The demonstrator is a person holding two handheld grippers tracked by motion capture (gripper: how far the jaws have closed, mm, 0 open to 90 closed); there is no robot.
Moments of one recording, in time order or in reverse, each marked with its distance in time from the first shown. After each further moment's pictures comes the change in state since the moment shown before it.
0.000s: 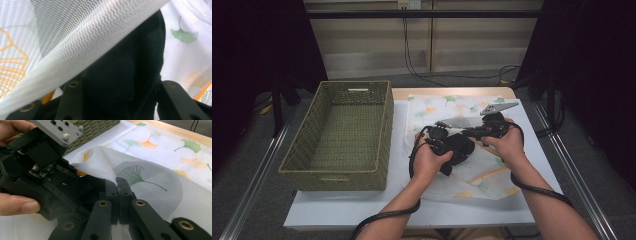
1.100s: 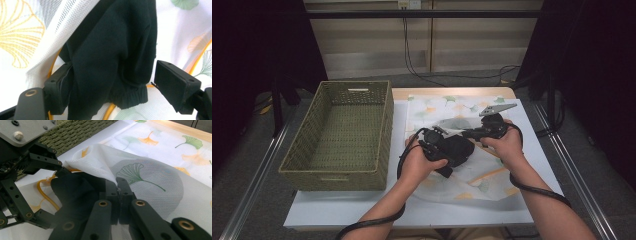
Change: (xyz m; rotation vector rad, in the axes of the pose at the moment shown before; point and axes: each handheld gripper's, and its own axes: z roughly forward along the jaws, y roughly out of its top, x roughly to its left) left arm 0.000 -0.013 -0.026 0.124 0.033 0.159; right arm -0.001 -0.003 0.005 0.013 0.002 0.005
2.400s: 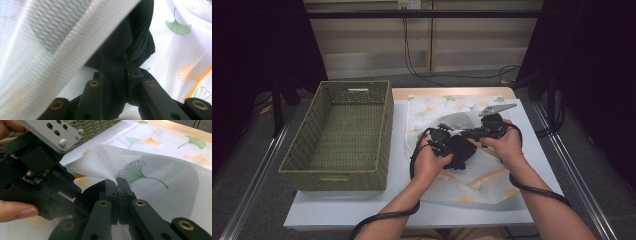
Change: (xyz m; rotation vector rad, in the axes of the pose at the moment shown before) left arm -0.004 0.015 0.026 -0.084 -0.038 -0.136; right arm 0.001 0.000 0.000 -0.006 0.012 0.004
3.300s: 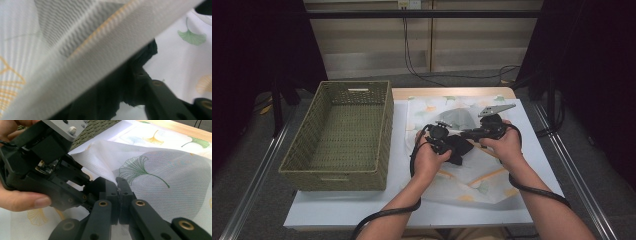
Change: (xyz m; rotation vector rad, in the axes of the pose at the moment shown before) left arm 0.007 0.004 0.001 -0.063 0.057 0.024; right arm 0.002 0.000 0.002 0.005 0.001 -0.005
